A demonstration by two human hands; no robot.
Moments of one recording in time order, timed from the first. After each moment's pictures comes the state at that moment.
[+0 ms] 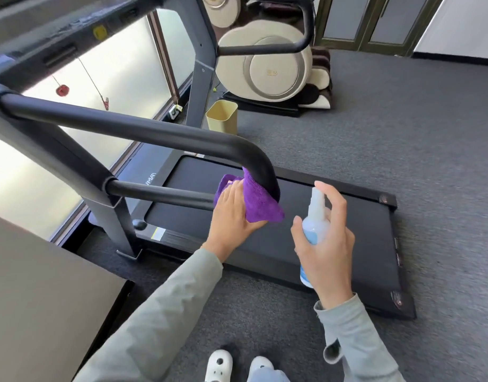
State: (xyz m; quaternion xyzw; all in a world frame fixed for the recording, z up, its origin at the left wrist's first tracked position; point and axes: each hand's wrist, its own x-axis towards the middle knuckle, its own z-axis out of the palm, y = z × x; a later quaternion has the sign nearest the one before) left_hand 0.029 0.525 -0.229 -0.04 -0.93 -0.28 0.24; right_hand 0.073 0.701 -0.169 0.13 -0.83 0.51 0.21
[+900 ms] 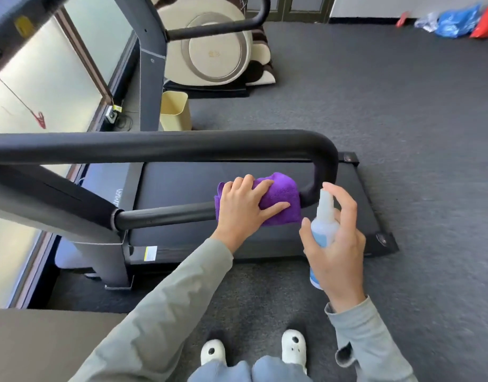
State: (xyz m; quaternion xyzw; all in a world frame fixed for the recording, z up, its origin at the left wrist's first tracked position) left_hand 0.002 0.419 -0.230 -0.18 -0.97 -0.15 0.12; right_hand 0.110 0.567 -0.180 0.01 -0.86 0.42 0.29
